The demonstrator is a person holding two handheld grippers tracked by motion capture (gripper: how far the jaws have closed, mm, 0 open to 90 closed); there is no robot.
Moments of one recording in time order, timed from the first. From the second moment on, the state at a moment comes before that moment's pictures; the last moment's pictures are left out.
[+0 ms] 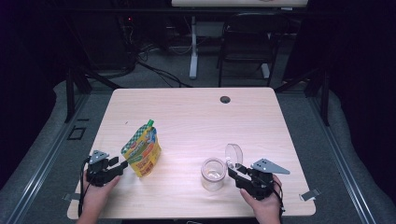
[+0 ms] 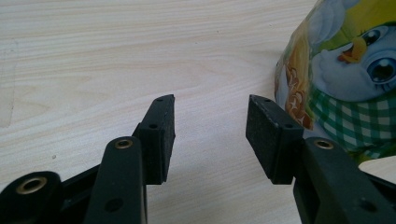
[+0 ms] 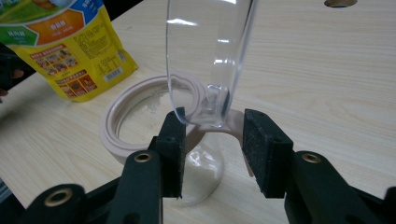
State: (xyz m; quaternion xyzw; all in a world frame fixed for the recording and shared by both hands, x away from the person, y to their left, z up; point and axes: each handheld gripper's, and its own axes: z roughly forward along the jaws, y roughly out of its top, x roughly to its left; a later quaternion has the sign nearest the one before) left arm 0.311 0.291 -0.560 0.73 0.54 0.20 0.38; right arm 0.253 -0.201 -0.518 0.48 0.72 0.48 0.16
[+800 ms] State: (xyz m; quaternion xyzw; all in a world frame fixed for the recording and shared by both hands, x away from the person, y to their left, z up) left arm 0.306 0.296 -0.559 0.72 0.54 0.20 0.38; right arm 0.271 -0.200 -0.540 0.50 0.74 0.42 0.15
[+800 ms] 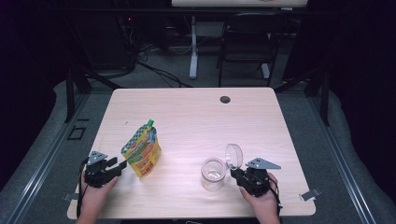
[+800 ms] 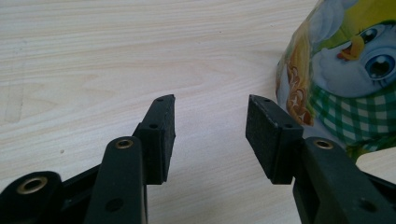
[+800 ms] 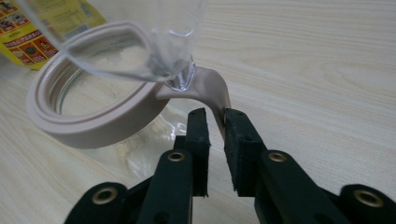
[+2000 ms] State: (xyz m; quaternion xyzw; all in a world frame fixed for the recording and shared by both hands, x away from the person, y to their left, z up) left arm 0.266 0.282 -0.545 0.76 0.46 0.16 0.43; right arm 0.299 -0.201 -0.542 0.50 0.74 0.43 0.11
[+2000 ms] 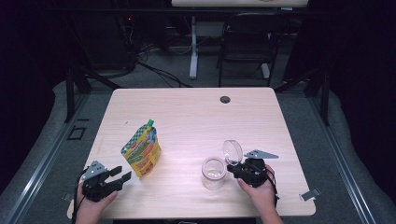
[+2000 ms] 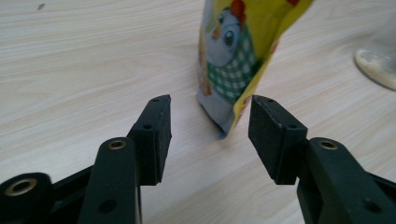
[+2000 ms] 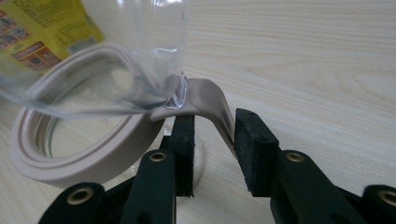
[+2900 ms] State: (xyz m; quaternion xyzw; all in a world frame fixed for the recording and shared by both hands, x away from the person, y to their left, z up) left arm 0.291 0.263 -0.553 0.75 0.46 0.12 0.46; right arm 0.284 -0.212 -0.544 0.51 0.73 0.43 0.12
